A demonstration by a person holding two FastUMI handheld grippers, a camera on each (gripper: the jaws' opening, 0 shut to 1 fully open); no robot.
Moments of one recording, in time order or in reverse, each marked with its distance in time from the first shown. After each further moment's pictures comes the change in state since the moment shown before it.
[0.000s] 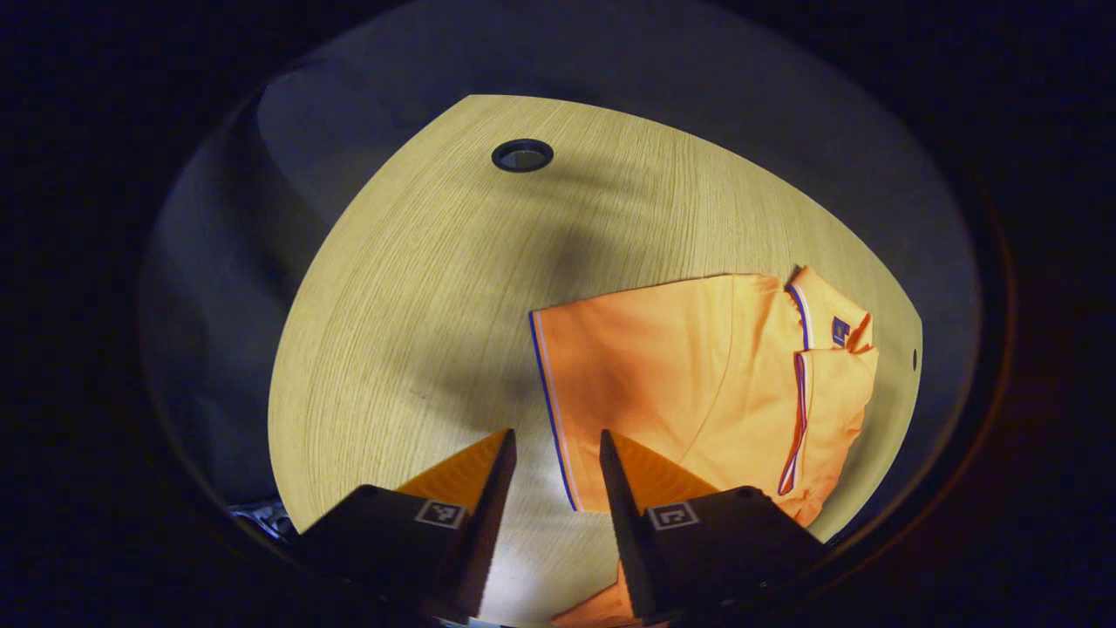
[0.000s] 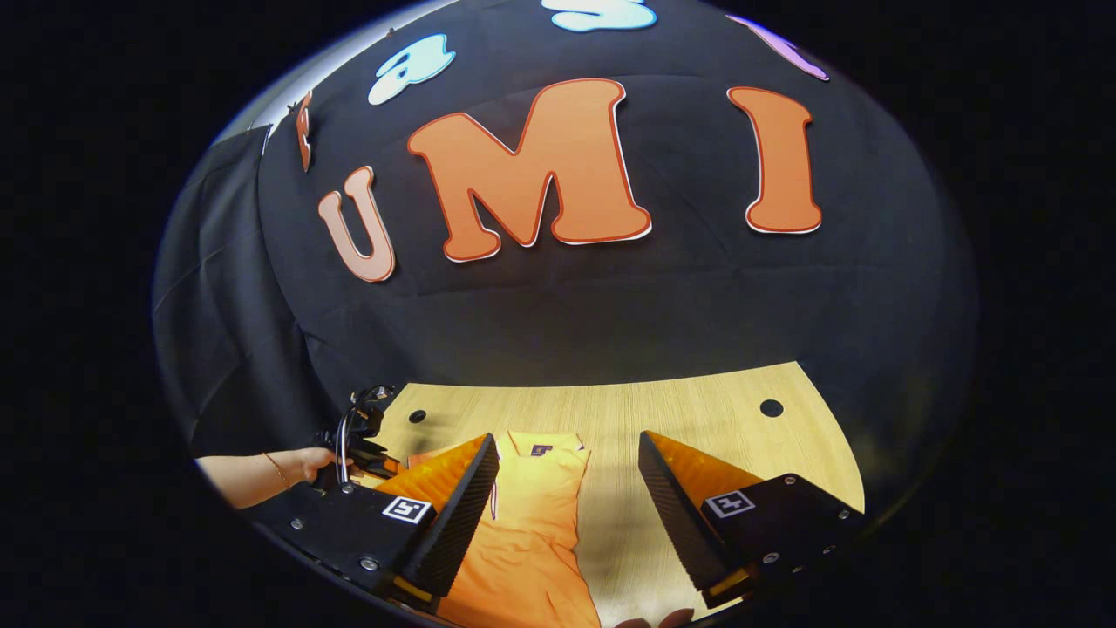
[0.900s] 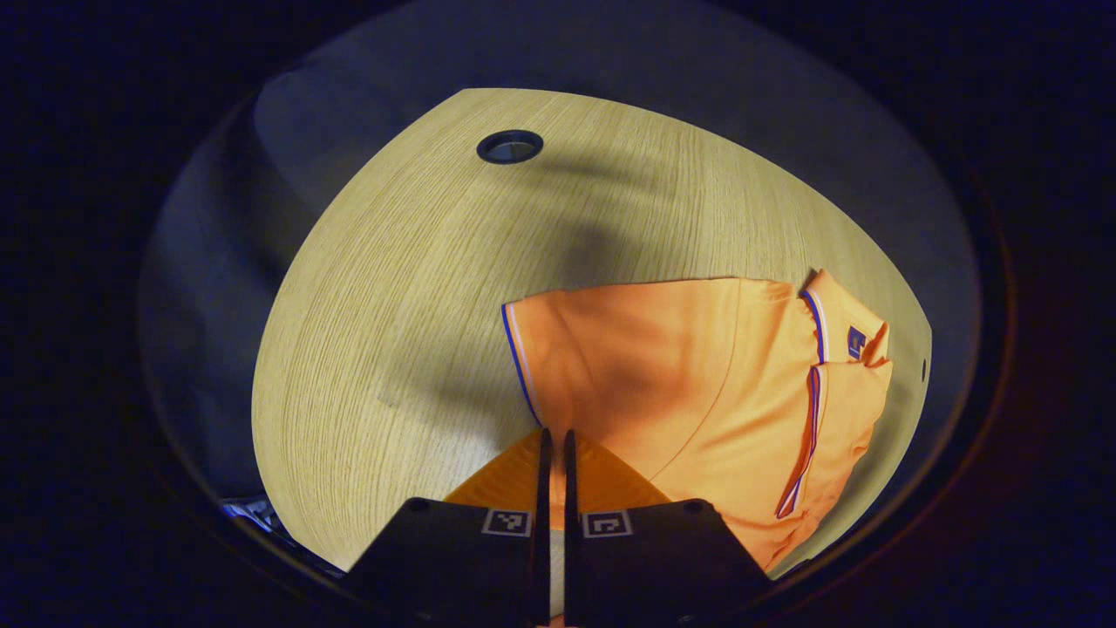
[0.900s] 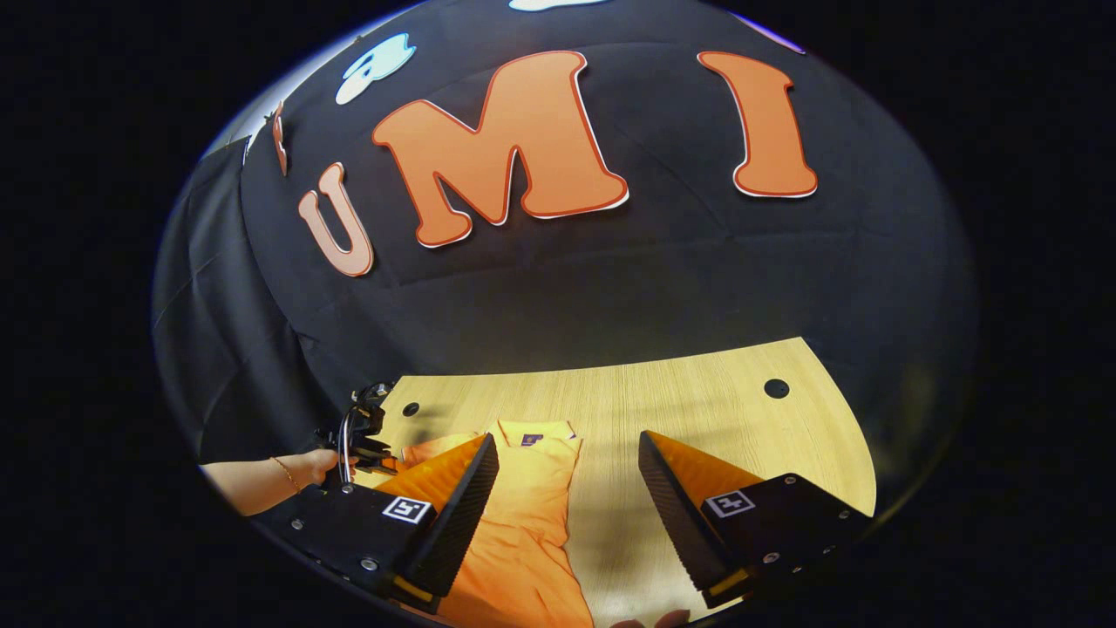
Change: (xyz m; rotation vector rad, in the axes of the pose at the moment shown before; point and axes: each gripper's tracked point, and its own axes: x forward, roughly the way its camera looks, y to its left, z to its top) left arm 0.025 -0.030 0.002 -0.063 -0.005 -0.016; right arm 0.027 -0.030 -0.013 0.040 0.057 0.007
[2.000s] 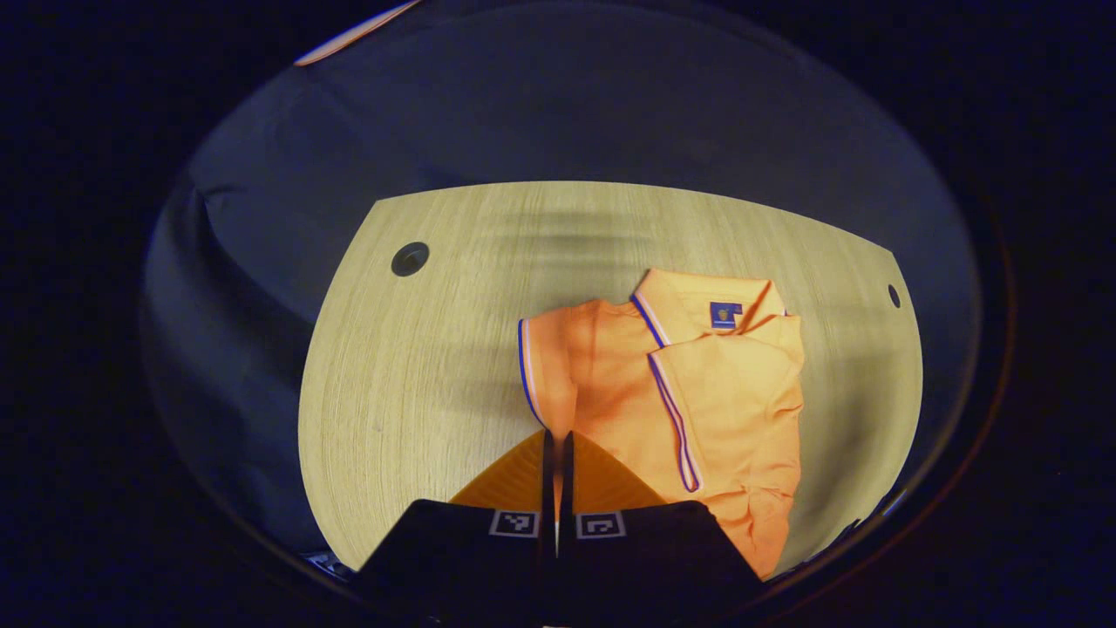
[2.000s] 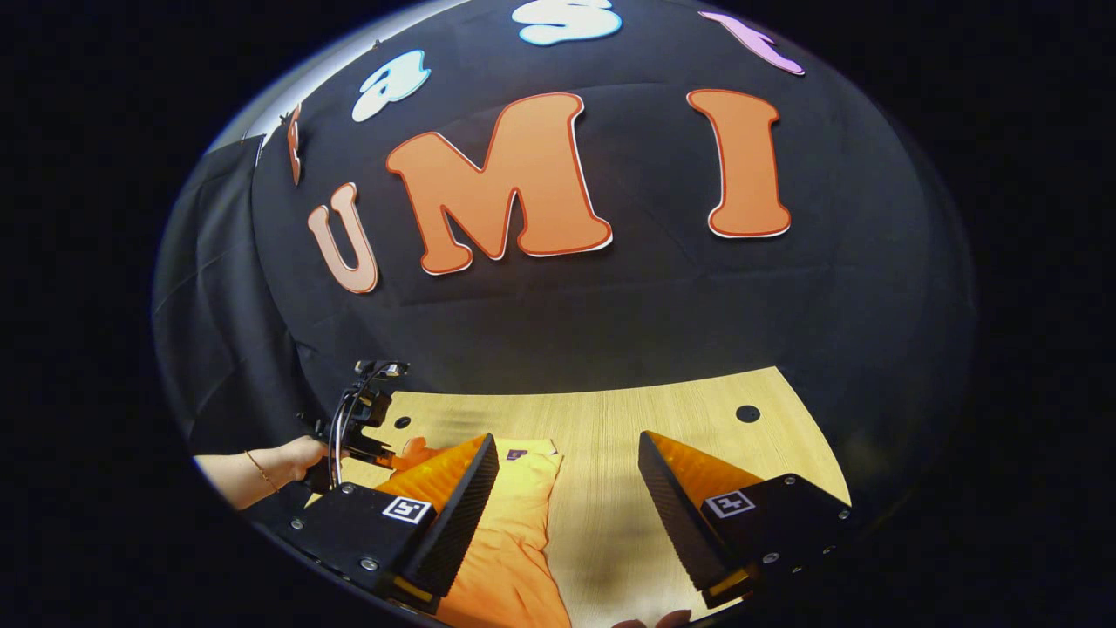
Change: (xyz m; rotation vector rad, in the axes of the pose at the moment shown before) left arm -0.100 -0.117 0.001 0.316 -0.146 0.002; right arm -0.058 -0.021 0.017 -0.028 -0.111 -0.036
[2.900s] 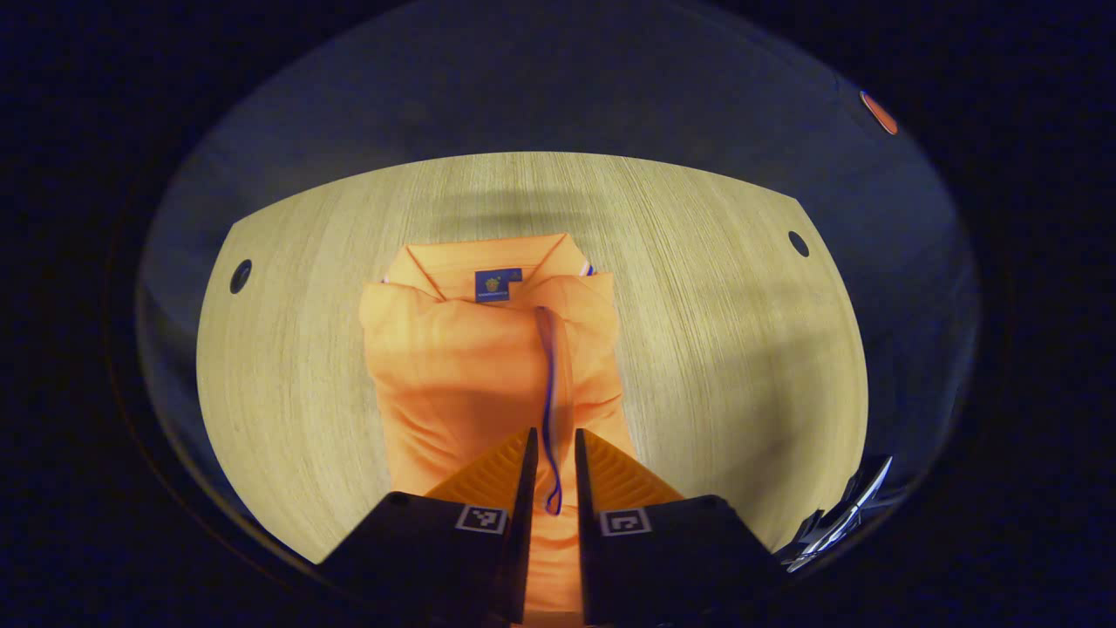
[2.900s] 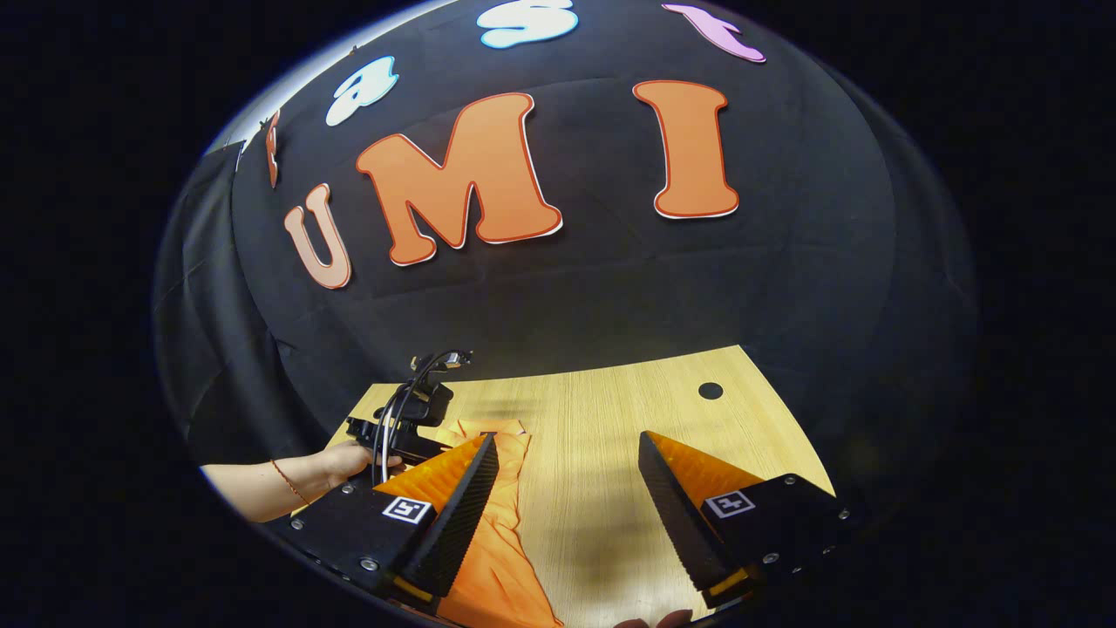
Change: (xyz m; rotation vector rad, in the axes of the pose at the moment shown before) left arm 0.018 -0.206 -0.021 0.093 0.084 -0.286; right arm -0.028 -0.040 -0.025 0.027 0.041 -0.079
